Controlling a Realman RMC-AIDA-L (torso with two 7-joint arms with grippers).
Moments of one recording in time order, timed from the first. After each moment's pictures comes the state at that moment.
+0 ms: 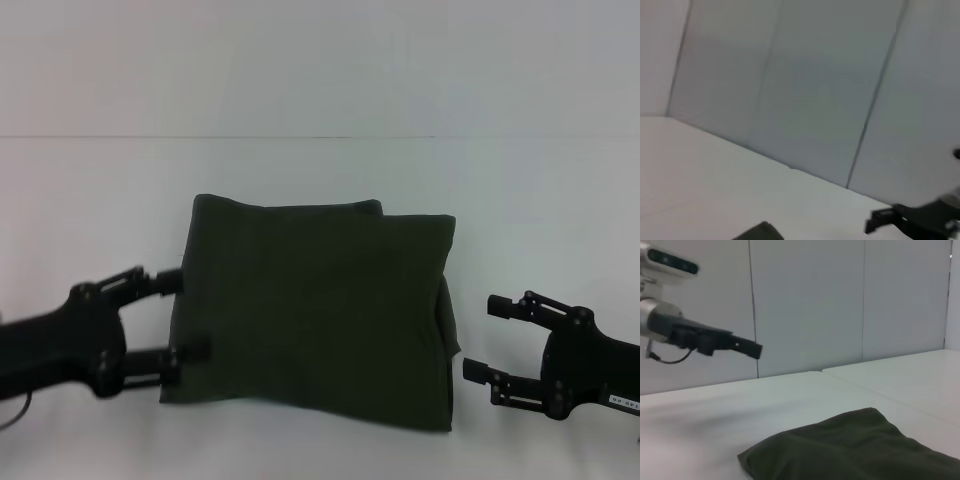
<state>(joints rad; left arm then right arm) -0.35 -2.10 0.56 0.80 1.92 1.81 -1.35 0.42 2.09 -0.42 -0.47 -2.08 -1.62 0.85</state>
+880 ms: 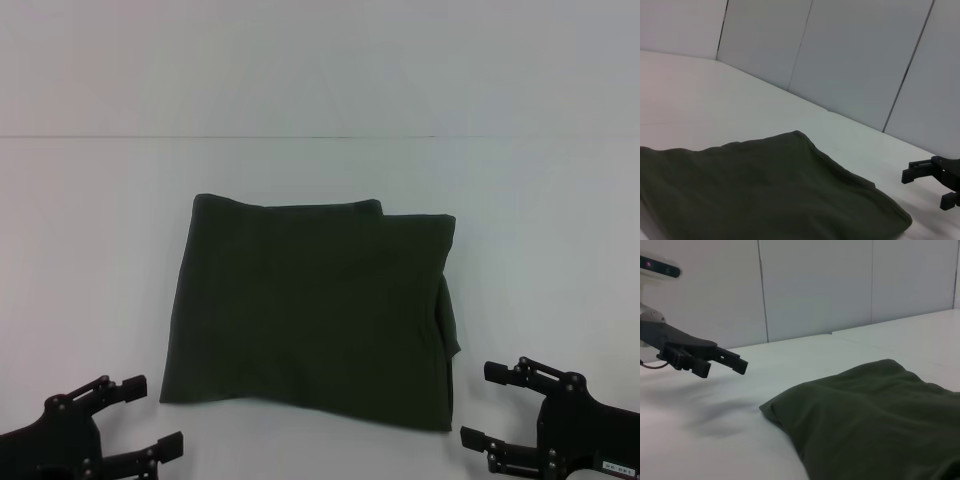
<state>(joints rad) -0.19 -2.11 0.55 0.67 2.01 1.69 -1.17 0.35 2.10 -0.50 -0.40 -2.09 -1.55 0.78</state>
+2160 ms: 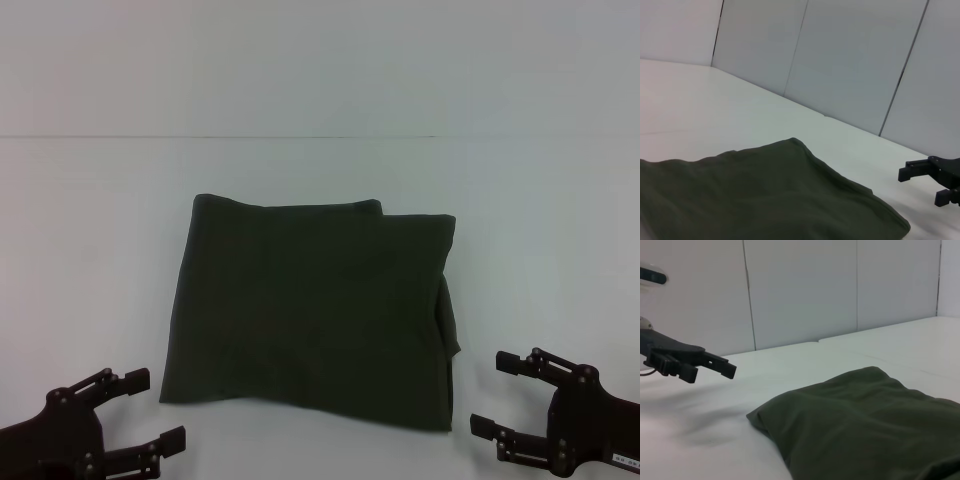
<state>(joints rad) -0.20 -2.11 0.55 0.67 2.00 1.70 -1.16 0.34 2.09 -0.47 -0.40 -2.08 -1.56 0.78</state>
